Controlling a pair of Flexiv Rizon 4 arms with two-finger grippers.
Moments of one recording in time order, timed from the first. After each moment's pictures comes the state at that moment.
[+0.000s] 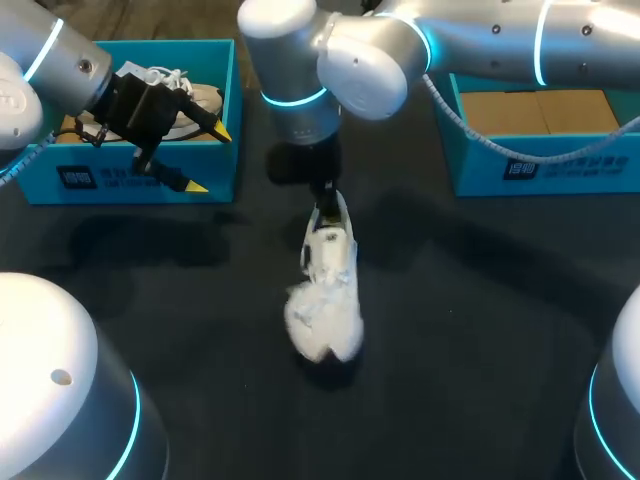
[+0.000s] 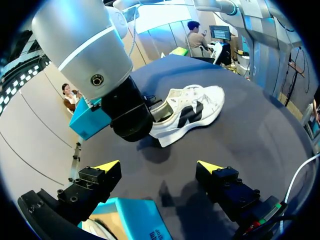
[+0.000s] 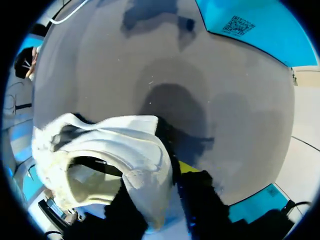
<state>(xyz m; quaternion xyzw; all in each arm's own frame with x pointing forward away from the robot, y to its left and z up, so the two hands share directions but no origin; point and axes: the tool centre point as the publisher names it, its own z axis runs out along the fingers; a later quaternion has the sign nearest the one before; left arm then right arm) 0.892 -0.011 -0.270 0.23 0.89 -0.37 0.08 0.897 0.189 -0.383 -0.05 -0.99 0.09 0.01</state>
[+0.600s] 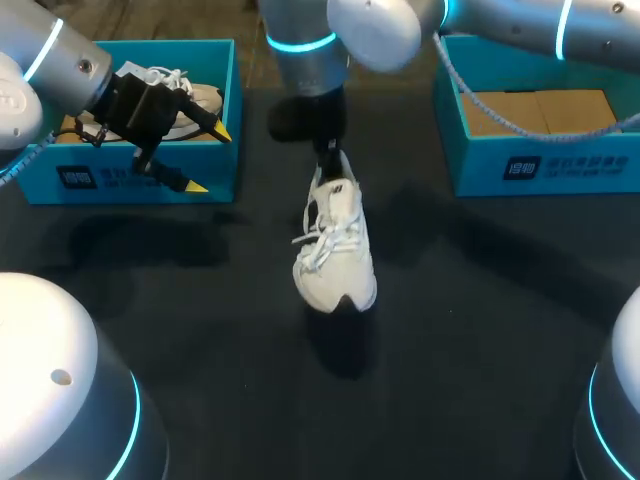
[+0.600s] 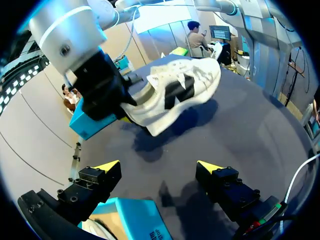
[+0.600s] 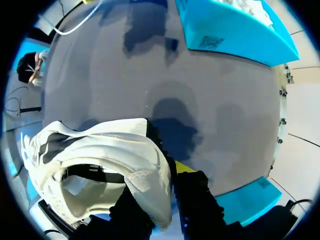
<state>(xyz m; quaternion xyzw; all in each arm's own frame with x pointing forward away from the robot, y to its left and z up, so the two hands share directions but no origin) 0.892 -0.011 -0.270 0.23 0.89 -0.37 0.08 0.915 0.184 -0.308 -0.06 -1.00 0.07 0.00</state>
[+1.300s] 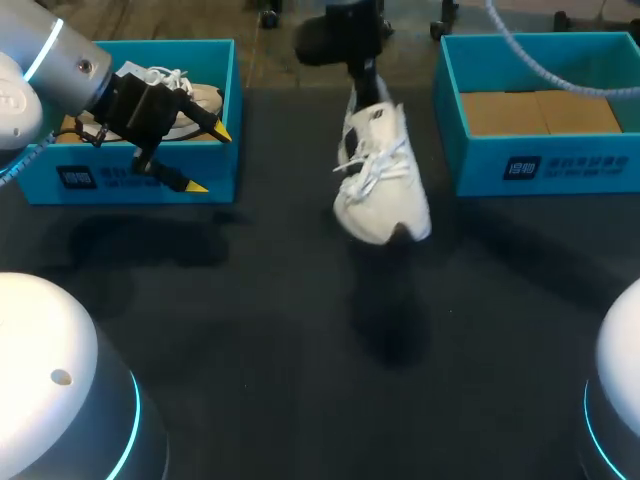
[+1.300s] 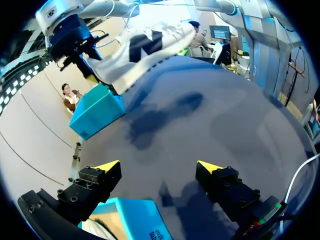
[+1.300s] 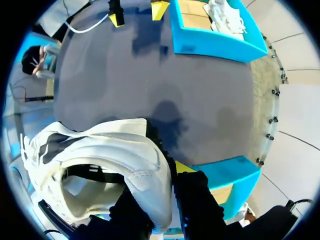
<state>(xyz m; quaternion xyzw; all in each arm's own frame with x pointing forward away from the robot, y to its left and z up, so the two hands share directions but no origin) 0.892 -0.011 -0.270 0.23 0.89 -0.37 0.08 0.936 0.128 -0.188 -0.03 -0.99 0.10 -0.01</state>
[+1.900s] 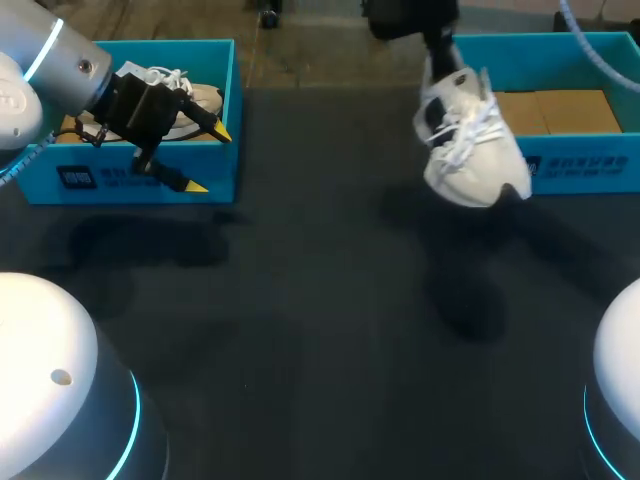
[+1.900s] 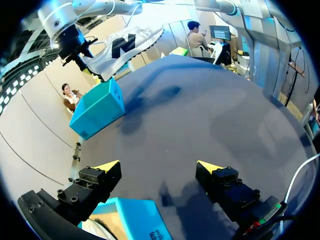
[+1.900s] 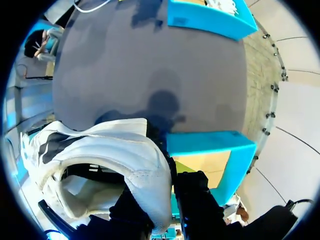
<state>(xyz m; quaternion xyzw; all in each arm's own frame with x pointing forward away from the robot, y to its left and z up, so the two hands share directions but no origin) 0.892 -0.011 -0.270 0.23 0.89 -0.37 0.08 0.971 0.014 -0.165 0.00 -0.99 0.14 -0.02</state>
